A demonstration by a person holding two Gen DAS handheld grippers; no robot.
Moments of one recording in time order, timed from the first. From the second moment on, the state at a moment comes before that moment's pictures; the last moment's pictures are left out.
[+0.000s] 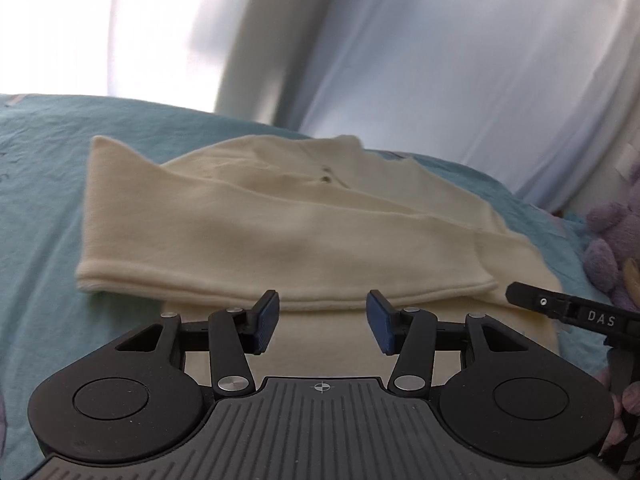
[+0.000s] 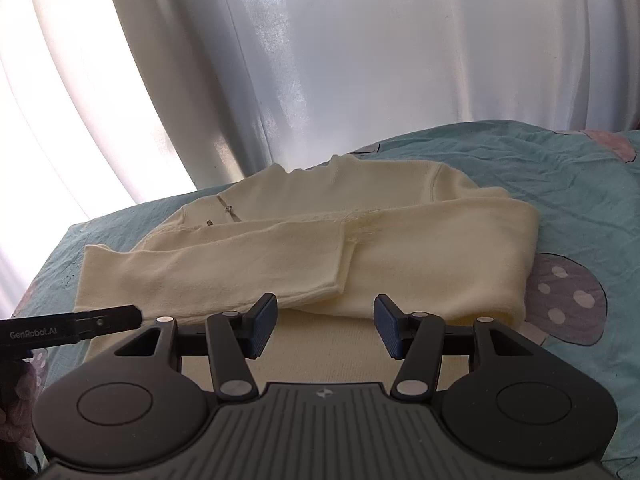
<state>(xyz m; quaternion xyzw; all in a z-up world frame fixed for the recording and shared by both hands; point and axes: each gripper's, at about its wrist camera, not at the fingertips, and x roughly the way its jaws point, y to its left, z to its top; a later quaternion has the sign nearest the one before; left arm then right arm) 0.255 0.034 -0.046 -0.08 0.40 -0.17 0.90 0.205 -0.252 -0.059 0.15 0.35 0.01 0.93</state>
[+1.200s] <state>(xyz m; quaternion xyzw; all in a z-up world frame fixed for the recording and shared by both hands) 0.293 0.069 -0.068 -0.07 0.42 -0.08 0.90 0.234 -0.312 -0.082 0.24 0.36 -0.06 0.90</state>
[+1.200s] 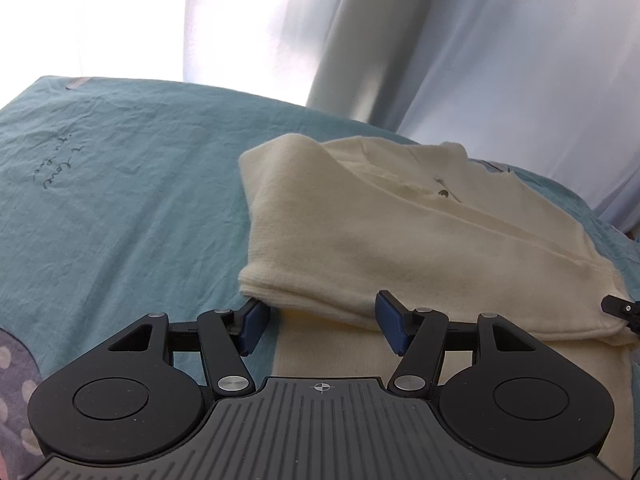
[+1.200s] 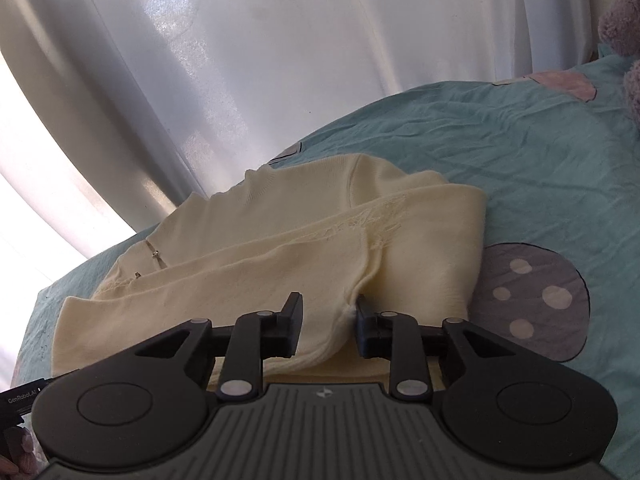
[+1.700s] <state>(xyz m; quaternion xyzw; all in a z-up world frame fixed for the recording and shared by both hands) 0.304 0.082 -0.057 -0.07 0.39 -0.04 0.92 0.220 -0.313 -0.047 0.13 0.28 -0.13 0.94</state>
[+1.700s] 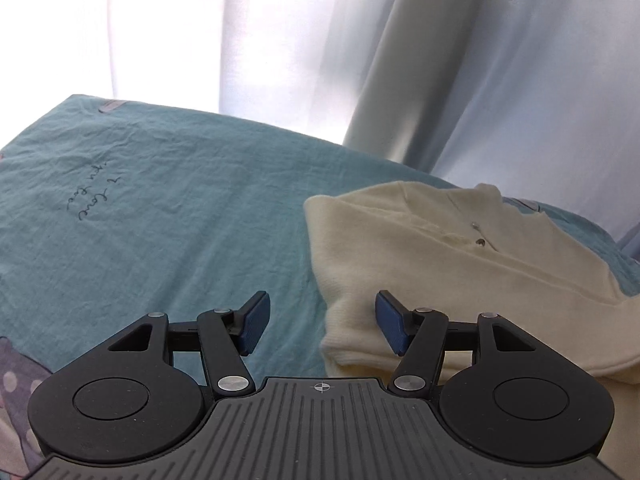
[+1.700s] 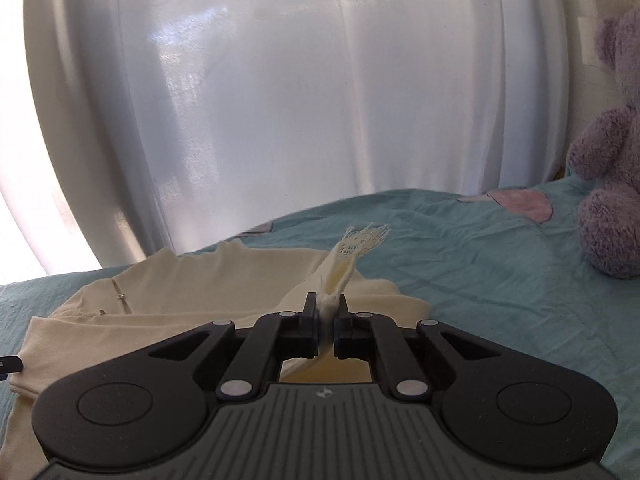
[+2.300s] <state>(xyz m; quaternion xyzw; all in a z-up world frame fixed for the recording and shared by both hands) 0.338 0.055 -0.072 -0.03 0.39 -0.06 0.92 0.229 -0.317 -0.065 0.09 0.32 -0.16 0.93</state>
